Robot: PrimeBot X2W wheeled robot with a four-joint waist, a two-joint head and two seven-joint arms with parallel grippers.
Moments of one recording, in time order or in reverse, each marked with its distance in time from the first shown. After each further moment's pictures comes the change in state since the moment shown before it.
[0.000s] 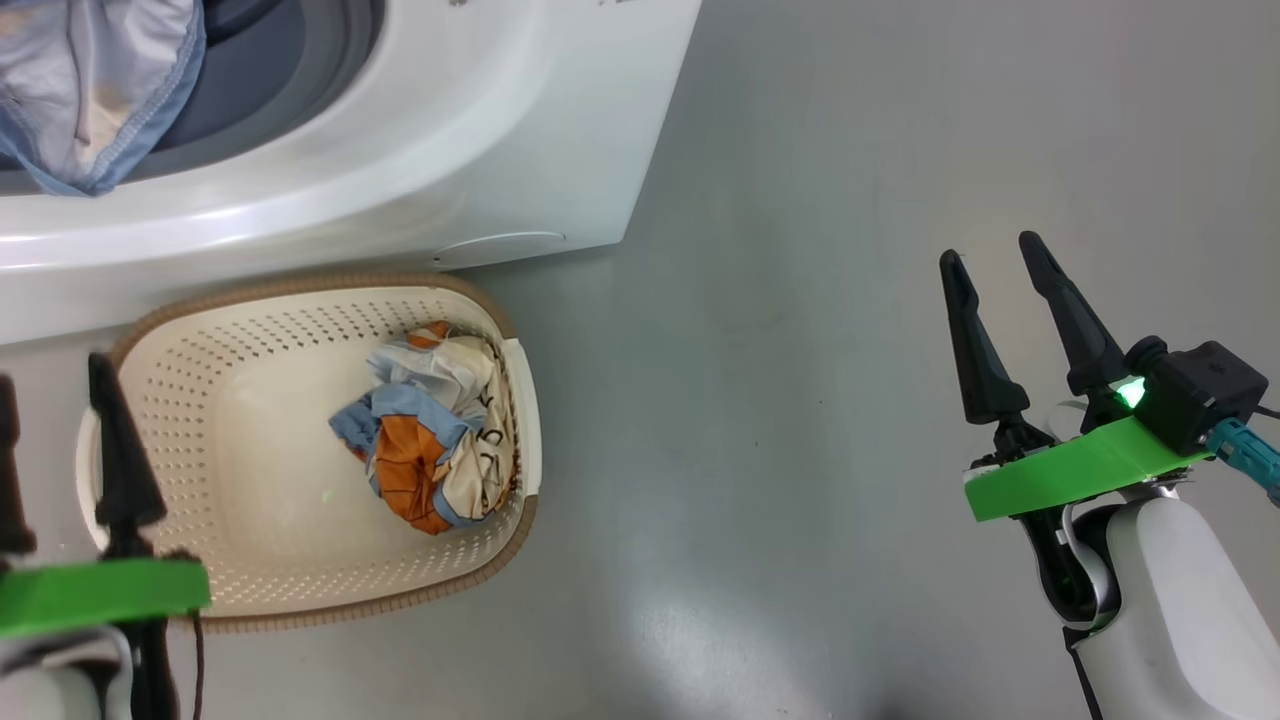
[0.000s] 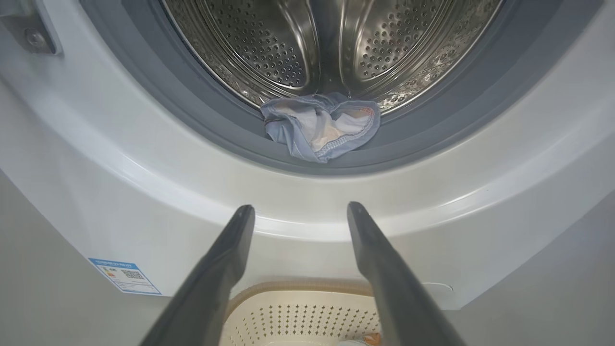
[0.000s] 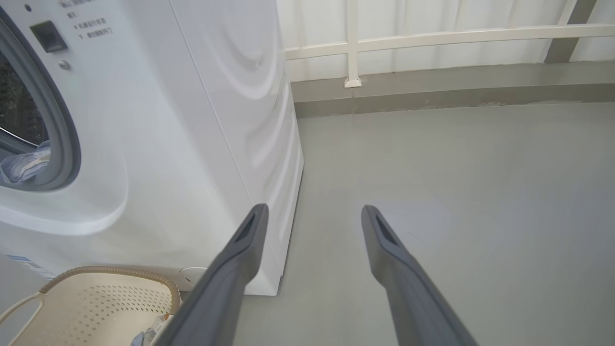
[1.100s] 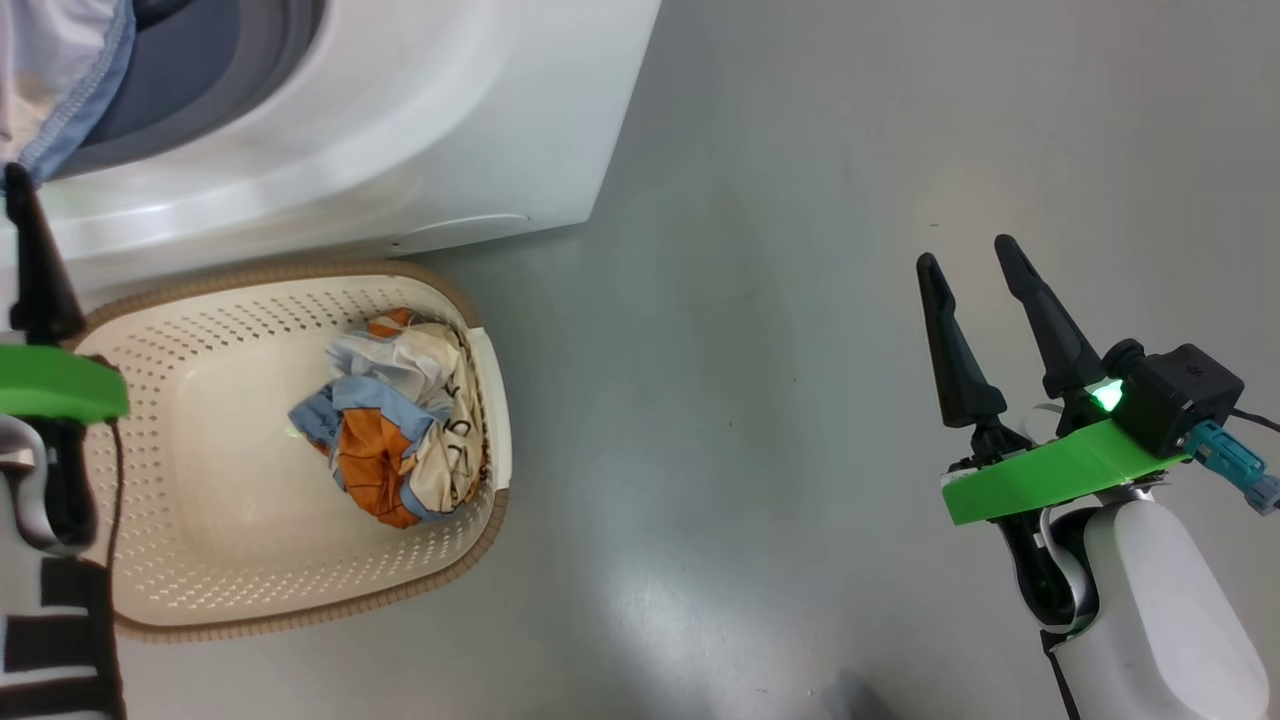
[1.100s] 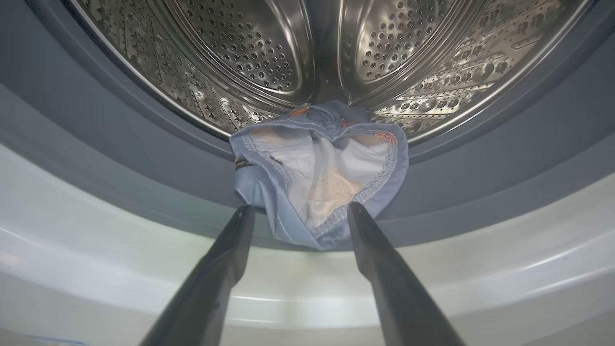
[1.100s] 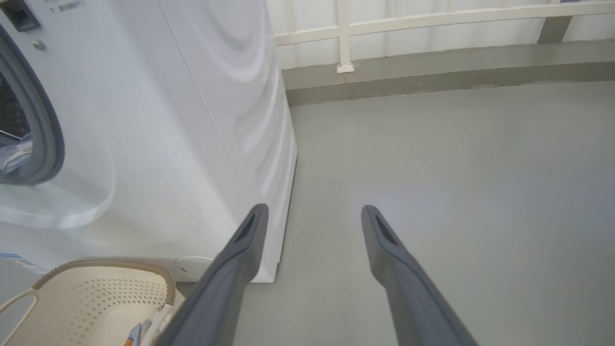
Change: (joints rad) left arm -0.430 0.128 -0.035 0.416 0.011 0.001 0.000; right arm -0.001 0.032 0.010 0.001 -0.002 0.000 0.000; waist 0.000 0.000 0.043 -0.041
